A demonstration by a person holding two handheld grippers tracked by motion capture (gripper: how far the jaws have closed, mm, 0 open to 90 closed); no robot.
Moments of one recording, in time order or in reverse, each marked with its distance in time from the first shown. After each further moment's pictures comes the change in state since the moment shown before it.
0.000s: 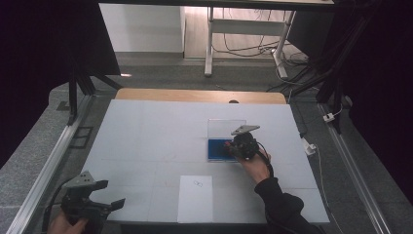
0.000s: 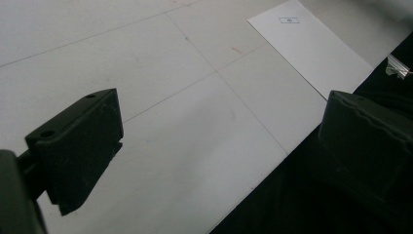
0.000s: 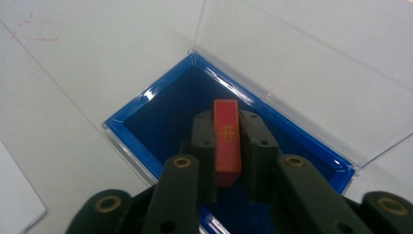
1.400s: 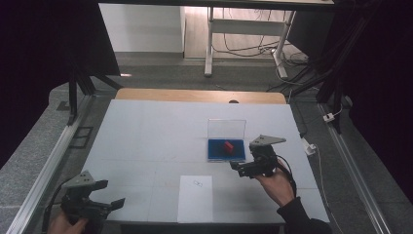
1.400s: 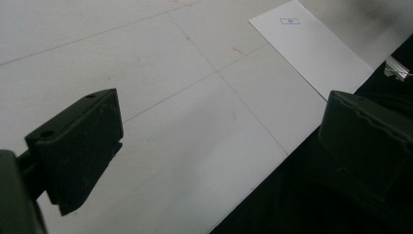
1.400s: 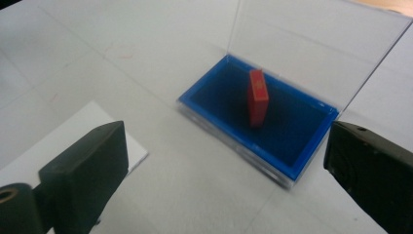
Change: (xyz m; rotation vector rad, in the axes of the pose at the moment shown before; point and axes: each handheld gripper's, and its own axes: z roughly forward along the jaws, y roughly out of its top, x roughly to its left) left arm 0.001 0.000 0.000 -0.001 0.003 -0.007; right arm 0.026 -0.022 -0.088 -0.086 0.045 0.086
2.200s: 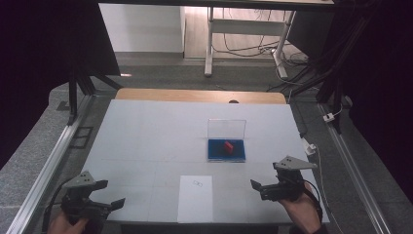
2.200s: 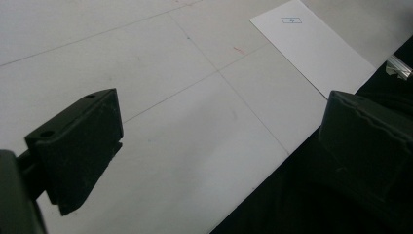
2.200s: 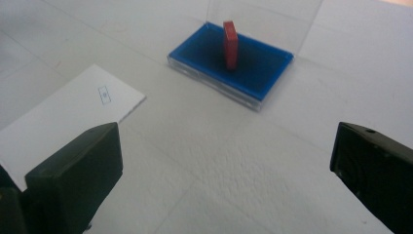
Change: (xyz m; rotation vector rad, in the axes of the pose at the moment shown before) left arm -0.001 0.000 0.000 0.004 0.007 0.006; right arm 0.006 -0.052 -0.069 -0.027 -0.084 0.043
